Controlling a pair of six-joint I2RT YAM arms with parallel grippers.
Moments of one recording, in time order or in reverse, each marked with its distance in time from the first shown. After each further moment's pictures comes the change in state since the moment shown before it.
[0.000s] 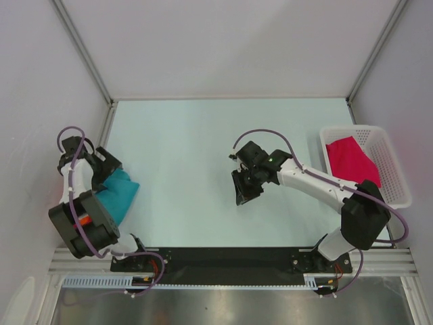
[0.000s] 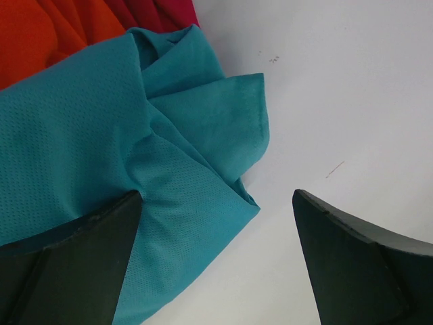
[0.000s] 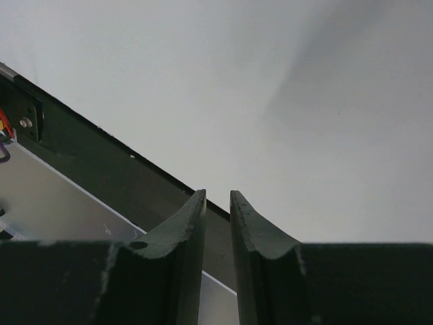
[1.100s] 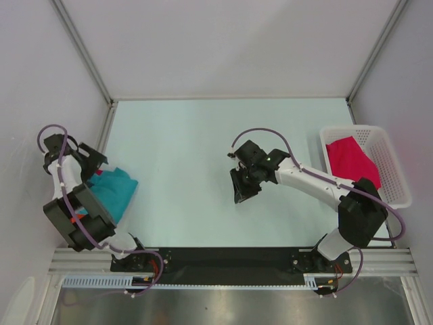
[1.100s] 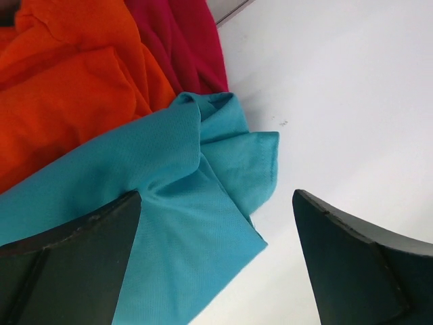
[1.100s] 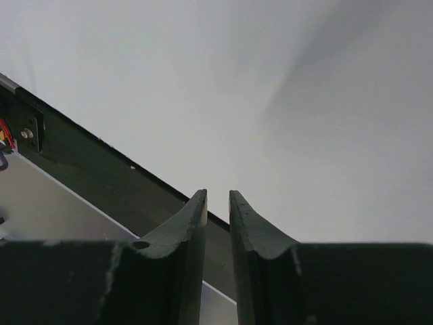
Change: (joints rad) left arm 0.123 0.123 0.111 0.014 0.009 -0.026; right arm 0.000 0.033 0.010 0.027 0.011 0.002
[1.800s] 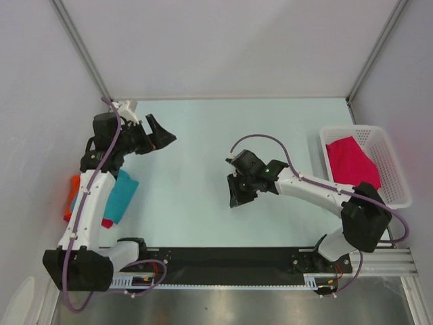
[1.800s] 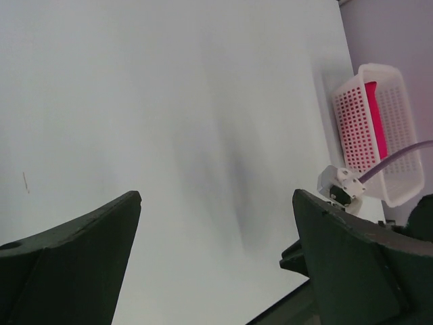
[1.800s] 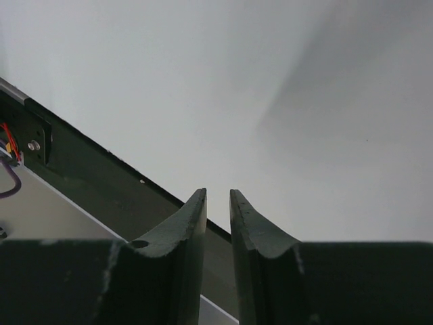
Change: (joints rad) left arm -0.615 -0.389 -0.002 0.173 0.448 0.037; right arm 0.064 -0.031 -0.092 0.138 0.038 0.085
